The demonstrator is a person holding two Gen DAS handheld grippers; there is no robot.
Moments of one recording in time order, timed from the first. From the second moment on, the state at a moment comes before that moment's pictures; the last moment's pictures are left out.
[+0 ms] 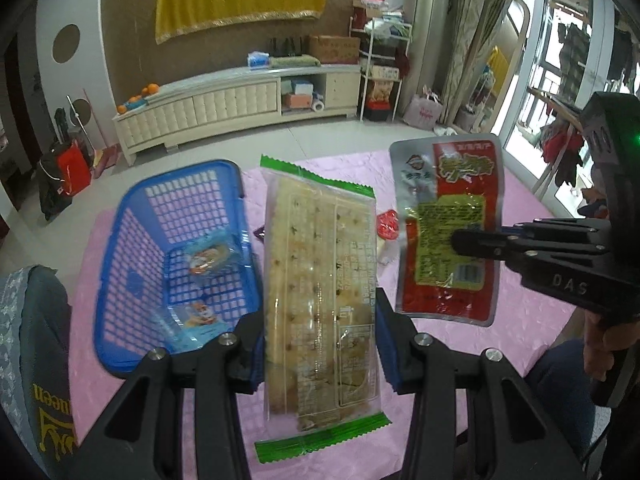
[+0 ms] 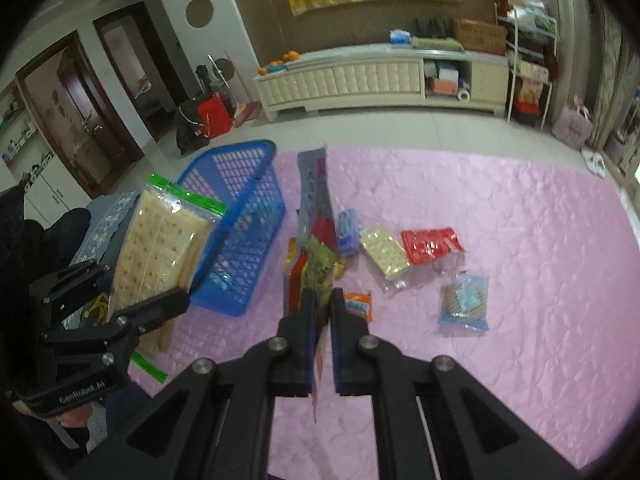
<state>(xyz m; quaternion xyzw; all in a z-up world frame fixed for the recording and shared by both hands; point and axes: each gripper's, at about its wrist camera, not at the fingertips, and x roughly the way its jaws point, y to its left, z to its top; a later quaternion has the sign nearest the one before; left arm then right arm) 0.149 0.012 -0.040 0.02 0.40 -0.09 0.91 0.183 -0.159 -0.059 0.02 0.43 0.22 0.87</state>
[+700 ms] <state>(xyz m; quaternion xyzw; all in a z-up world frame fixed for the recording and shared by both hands) 0.137 0.116 0.011 -0.01 0.35 -0.05 0.93 0.181 -0.042 0.010 -0.05 0.36 0.29 0.89</state>
